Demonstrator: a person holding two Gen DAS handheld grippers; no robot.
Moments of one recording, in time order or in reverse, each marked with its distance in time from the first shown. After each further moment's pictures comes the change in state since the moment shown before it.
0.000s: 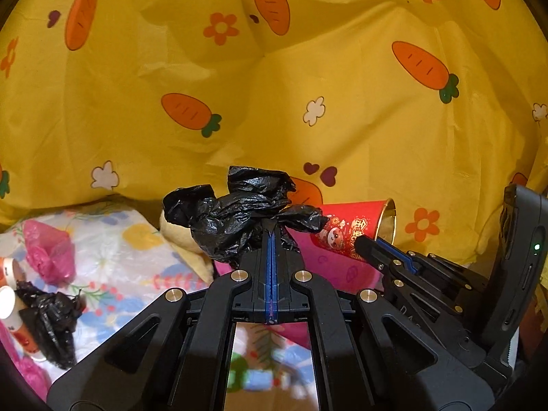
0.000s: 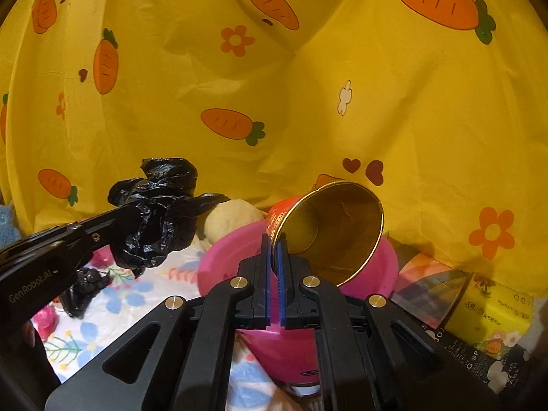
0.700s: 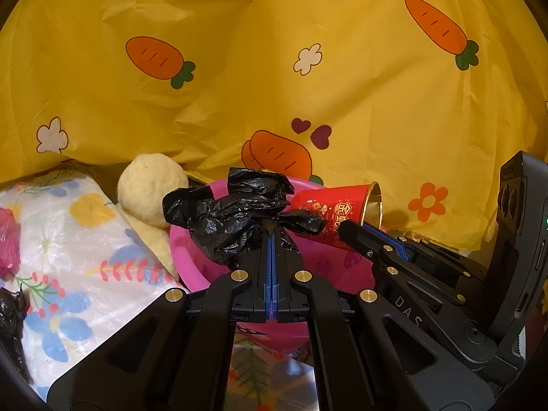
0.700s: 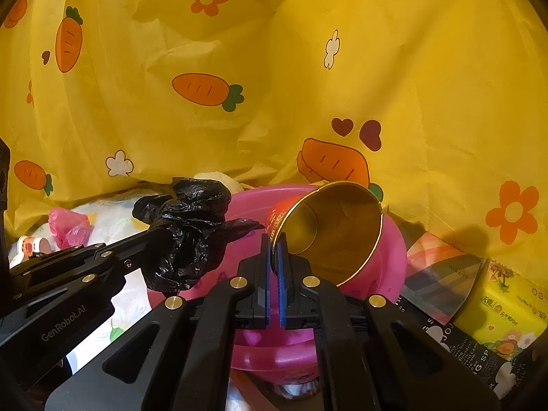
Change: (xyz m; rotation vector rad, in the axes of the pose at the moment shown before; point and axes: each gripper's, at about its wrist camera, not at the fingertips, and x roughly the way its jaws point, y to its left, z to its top) left arm 0.081 0.006 -0.018 -0.033 0.146 -0.096; right arm 0.056 -0.019 -0.007 0.035 0.122 -0.019
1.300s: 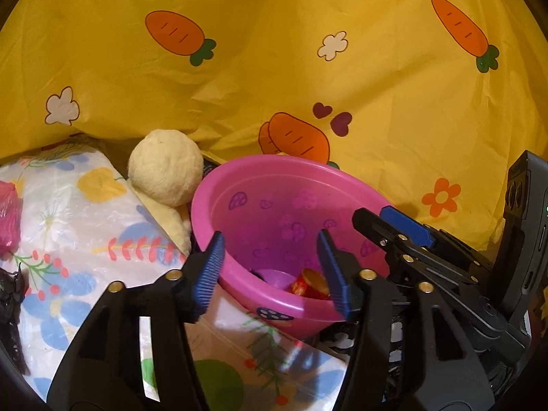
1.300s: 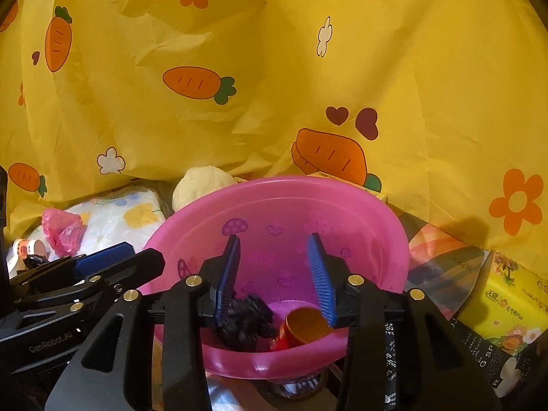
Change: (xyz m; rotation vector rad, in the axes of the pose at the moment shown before) left arm 0.003 0.027 -0.011 -0.076 0.043 0.027; right arm 0.012 -0.004 -0.003 0.026 0.026 -0.014
